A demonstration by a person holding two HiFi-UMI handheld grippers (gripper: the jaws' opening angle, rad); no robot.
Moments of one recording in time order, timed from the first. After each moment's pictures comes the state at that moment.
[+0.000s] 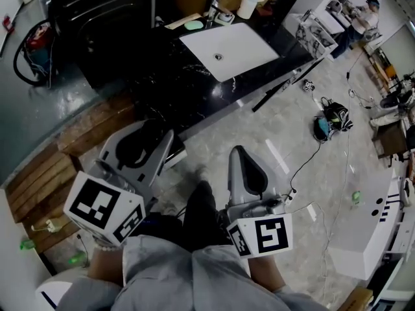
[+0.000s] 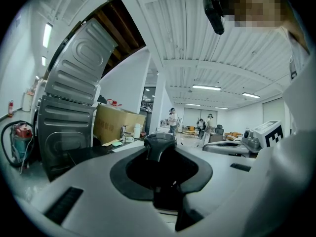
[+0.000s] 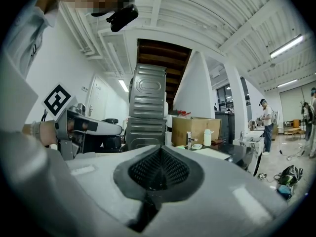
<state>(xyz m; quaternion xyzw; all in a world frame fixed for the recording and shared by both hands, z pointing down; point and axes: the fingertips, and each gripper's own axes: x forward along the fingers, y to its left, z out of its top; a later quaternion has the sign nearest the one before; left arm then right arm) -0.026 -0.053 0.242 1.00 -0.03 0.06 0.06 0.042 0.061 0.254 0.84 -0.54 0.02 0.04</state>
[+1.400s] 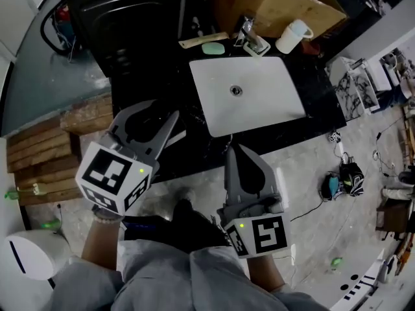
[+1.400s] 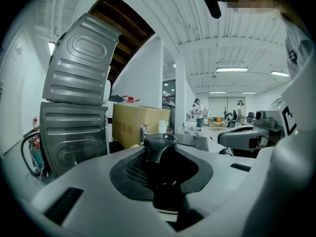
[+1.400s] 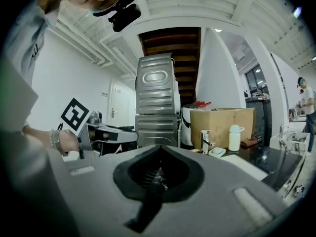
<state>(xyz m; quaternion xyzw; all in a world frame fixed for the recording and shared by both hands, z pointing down) 0.214 -0.179 0.276 0.98 -0.17 0.11 0.03 0.281 -0.070 0.265 0.73 -0.68 0.05 0.04</state>
